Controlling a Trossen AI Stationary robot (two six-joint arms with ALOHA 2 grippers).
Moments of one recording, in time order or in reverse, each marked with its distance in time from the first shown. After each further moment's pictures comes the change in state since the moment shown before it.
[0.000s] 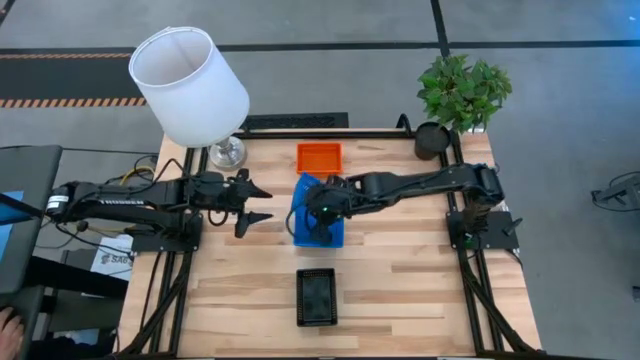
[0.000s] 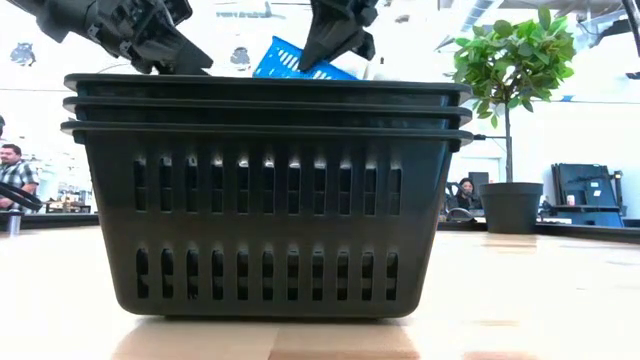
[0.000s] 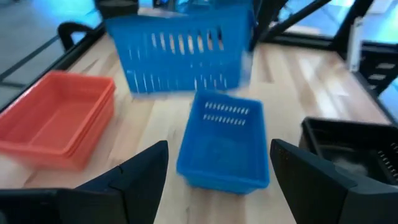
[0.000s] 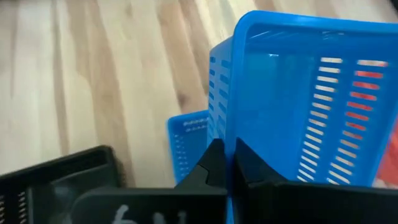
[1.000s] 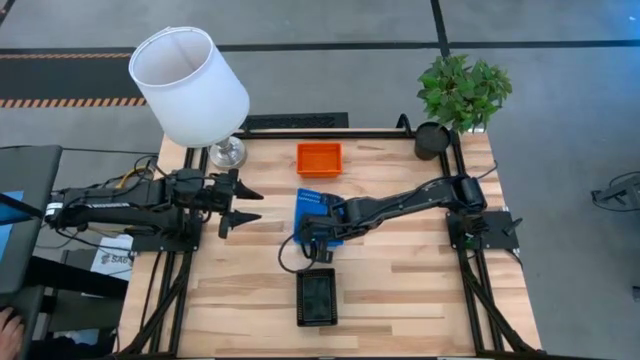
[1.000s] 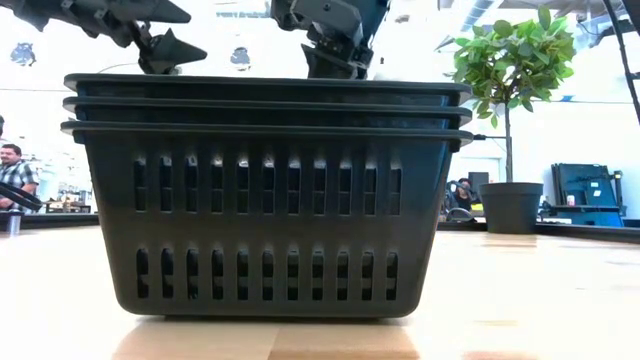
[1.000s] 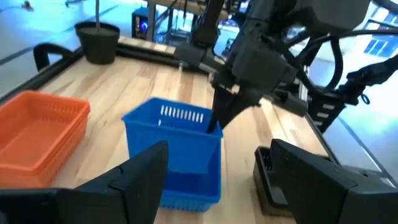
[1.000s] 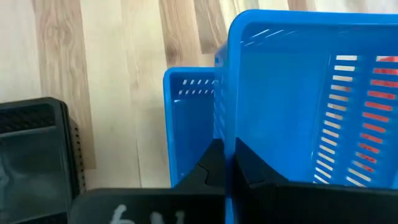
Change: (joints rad) left arm -0.003 -0.182 0.000 -0.043 0.093 -0.118; right arm 0.082 0.152 0.006 -0.041 0.121 -0.093
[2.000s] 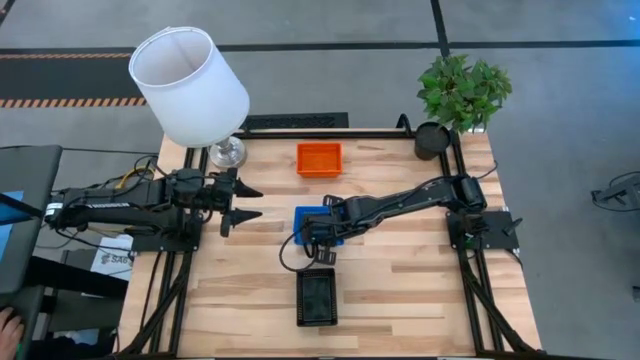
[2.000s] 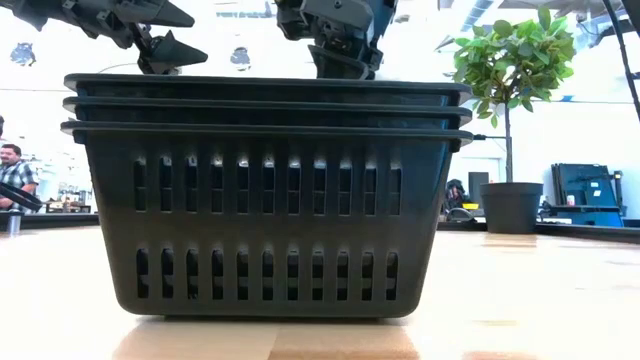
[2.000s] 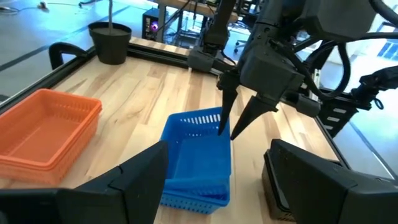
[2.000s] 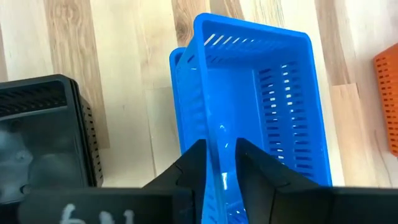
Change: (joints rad) left arm 0.000 -0.004 0.000 -0.001 -0.040 -0.009; right arm -0.004 -0.001 0.000 -0.055 -0.081 0.039
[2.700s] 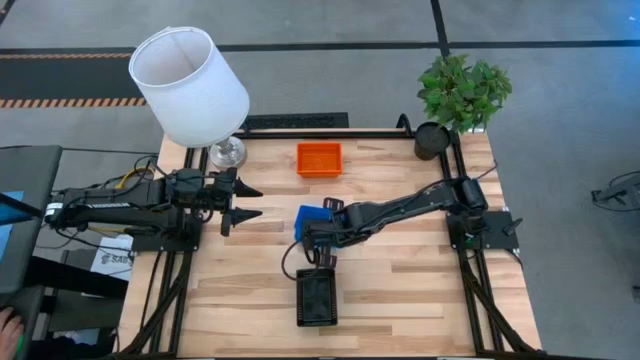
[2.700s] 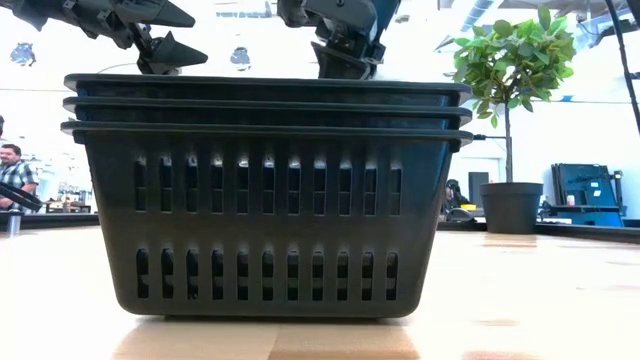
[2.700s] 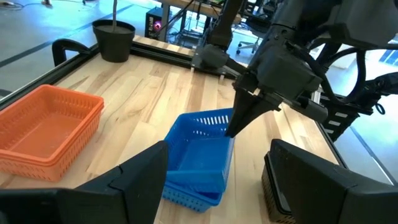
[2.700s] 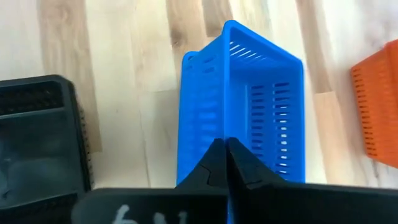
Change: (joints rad) left arm 0.000 0.000 0.000 -0.001 -0.011 -0.025; right arm 0.037 -0.002 0.000 0.004 0.089 -0.001
